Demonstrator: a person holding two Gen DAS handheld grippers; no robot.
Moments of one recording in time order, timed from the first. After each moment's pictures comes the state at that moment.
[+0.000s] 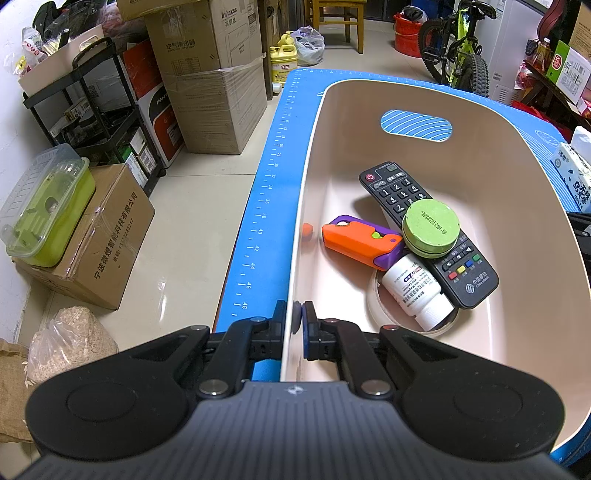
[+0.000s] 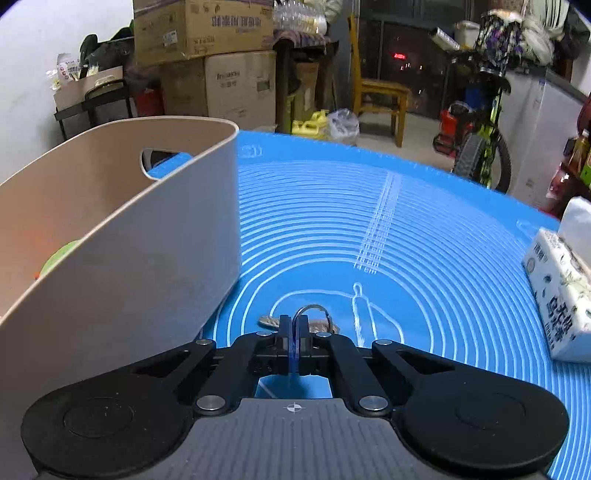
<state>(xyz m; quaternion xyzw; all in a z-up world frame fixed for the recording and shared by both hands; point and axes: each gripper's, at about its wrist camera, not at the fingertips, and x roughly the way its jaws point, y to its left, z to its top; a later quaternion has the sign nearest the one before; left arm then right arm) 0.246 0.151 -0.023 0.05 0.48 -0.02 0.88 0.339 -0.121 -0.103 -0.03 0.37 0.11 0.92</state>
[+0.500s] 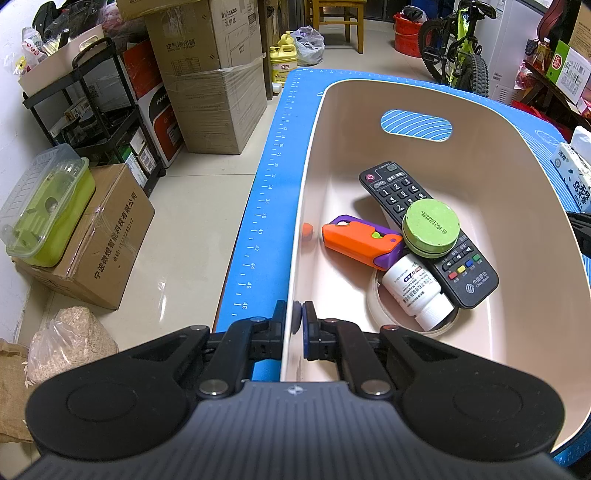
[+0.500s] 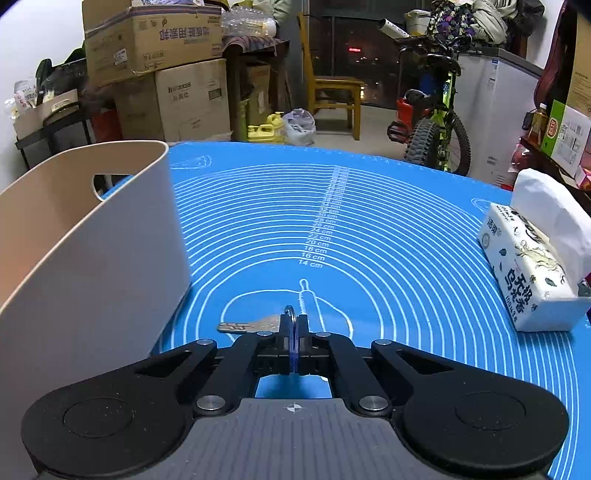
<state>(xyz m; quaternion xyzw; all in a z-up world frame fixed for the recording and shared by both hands) 0.246 0.151 -0.023 0.05 0.48 -0.02 0.87 0.336 -0.139 -0.095 0.00 0.37 0.04 0.93</state>
